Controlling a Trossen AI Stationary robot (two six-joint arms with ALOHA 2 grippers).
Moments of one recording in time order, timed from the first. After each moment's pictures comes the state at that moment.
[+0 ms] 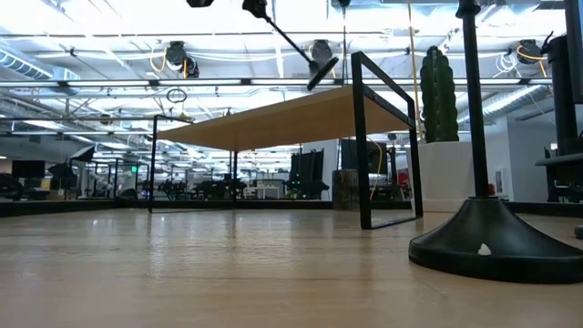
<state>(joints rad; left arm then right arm) 0.10 1.58 1.89 -1.10 -0.18 -0.79 -0.07 1.36 1.23 -0.05 0.02 -0.25</state>
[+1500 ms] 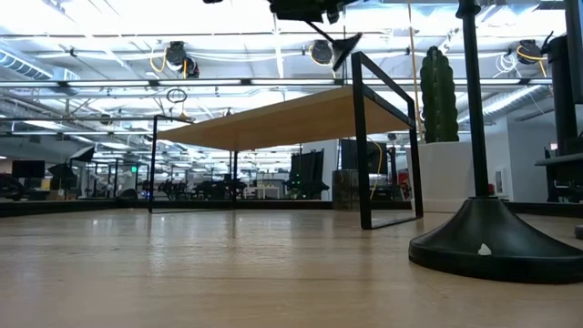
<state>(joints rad) 0.09 1.60 1.89 -0.98 -0.13 -0.77 -0.08 1.49 1.23 0.10 0.18 -0.26</state>
